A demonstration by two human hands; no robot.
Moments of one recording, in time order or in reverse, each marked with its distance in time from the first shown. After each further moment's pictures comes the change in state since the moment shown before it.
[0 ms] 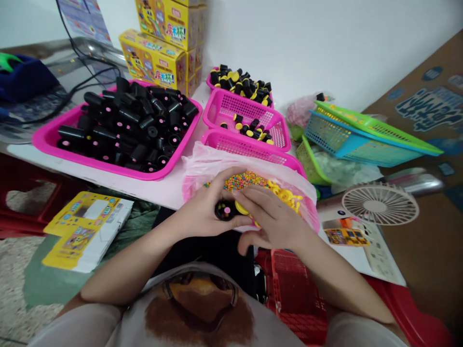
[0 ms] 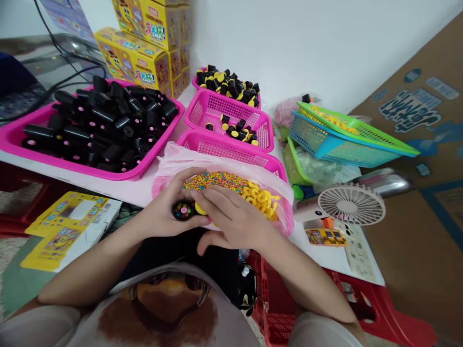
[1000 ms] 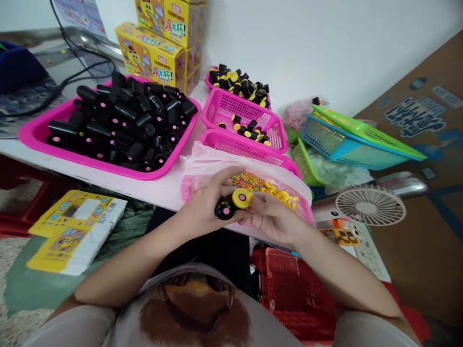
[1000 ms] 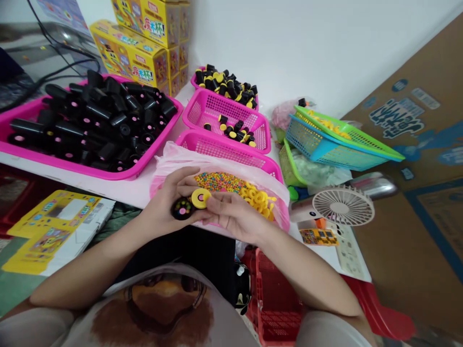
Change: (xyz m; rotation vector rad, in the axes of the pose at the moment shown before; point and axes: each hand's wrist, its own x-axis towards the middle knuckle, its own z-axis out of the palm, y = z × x) left_hand 0.004 -0.010 0.006 0.148 0.124 0.143; right_hand 0.013 -0.005 0.008 1.582 0.003 1.136
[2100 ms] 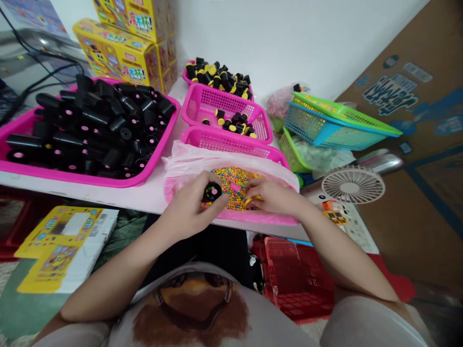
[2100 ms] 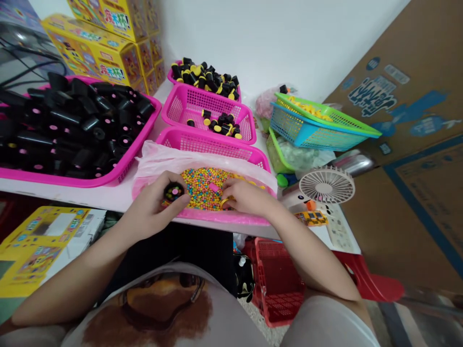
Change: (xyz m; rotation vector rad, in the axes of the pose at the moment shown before) left_hand 0.009 0.018 -0.010 0.184 -0.073 -0.209; right_hand -0.004 -0.017 -0.081 -1.487 -0.144 -0.148
